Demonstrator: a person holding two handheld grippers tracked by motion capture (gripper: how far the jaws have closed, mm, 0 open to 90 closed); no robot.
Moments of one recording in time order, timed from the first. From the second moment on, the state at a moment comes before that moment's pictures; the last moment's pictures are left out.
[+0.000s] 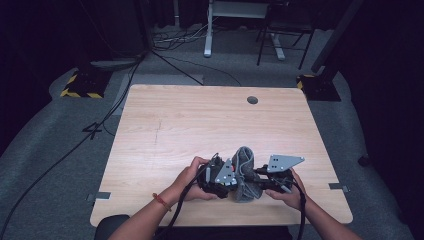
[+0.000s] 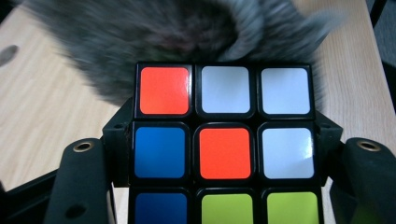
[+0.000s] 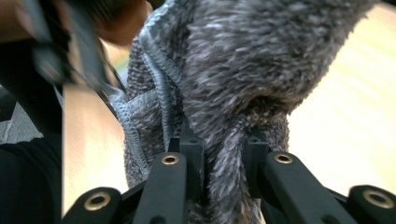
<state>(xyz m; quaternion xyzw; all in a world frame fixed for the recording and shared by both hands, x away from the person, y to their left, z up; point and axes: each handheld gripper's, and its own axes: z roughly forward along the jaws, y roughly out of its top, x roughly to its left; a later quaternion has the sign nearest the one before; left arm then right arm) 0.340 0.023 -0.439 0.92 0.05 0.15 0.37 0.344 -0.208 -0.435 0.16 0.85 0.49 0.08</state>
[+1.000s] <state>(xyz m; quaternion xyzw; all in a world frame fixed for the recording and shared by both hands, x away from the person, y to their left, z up) 0.339 0.036 -0.426 0.89 0.05 0.13 0.44 0.355 -0.210 -0.455 0.18 0.86 0.48 0.03</state>
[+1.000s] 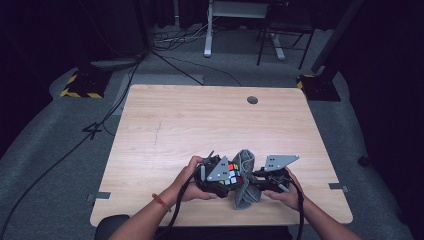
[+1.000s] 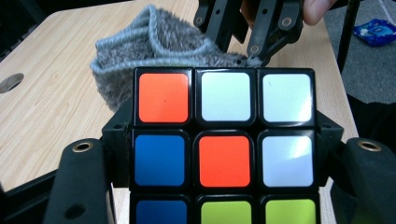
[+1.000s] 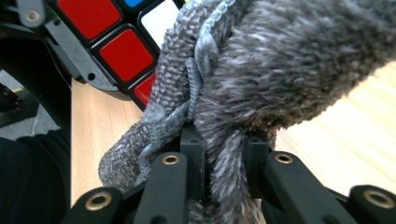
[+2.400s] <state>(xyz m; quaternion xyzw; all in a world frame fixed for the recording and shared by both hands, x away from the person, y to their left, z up) 0.332 0.027 -0.423 0.89 0.04 0.14 0.43 0.353 -0.212 -0.450 0.17 0.86 0.48 0.05</state>
